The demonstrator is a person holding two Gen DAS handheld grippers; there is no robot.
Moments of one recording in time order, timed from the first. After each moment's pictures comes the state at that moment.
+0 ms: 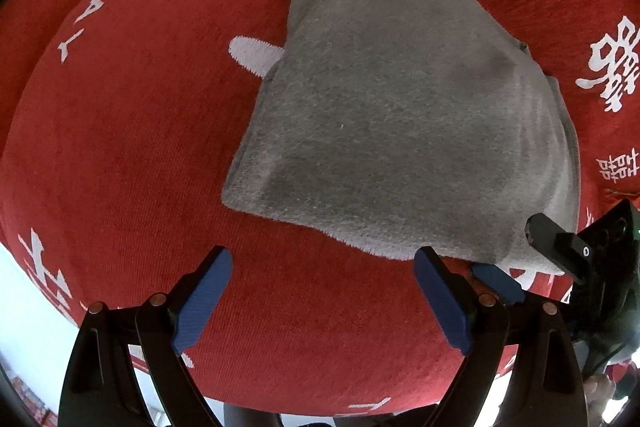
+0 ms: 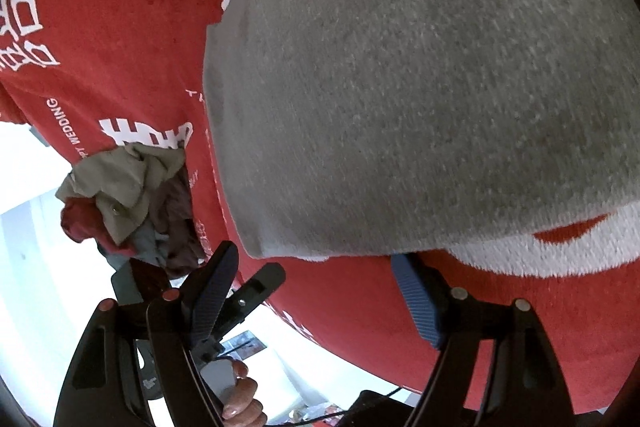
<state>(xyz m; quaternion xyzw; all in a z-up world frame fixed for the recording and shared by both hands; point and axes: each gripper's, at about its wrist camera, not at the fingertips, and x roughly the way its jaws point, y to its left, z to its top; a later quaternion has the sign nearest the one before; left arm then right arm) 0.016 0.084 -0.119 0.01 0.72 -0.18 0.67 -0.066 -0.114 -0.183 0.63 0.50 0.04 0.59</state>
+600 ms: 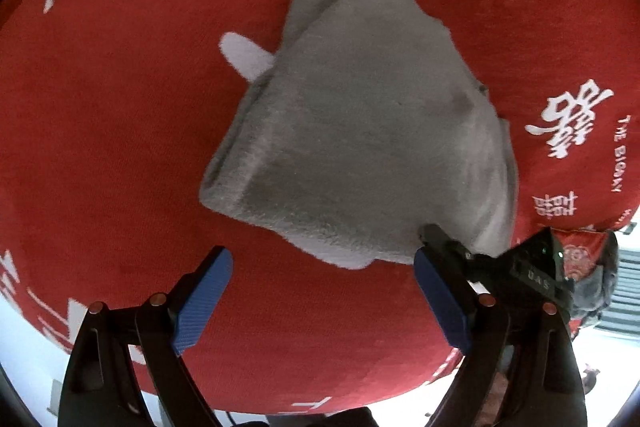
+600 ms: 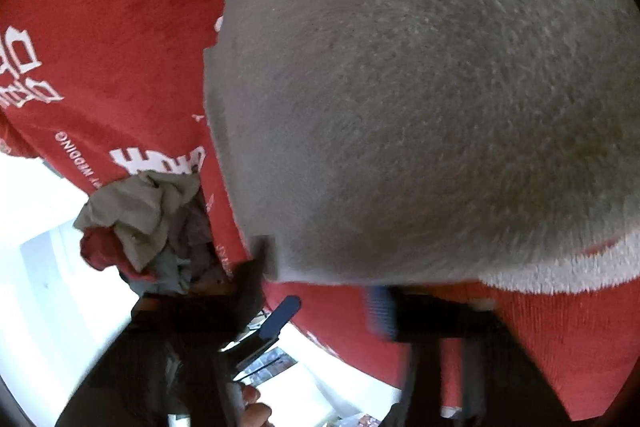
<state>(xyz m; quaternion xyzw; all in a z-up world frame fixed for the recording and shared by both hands) 0.025 0.124 -0.115 -0.14 0.72 -0.23 0.64 -0.066 -0.115 -0.196 0.67 0.47 0.01 0.57</state>
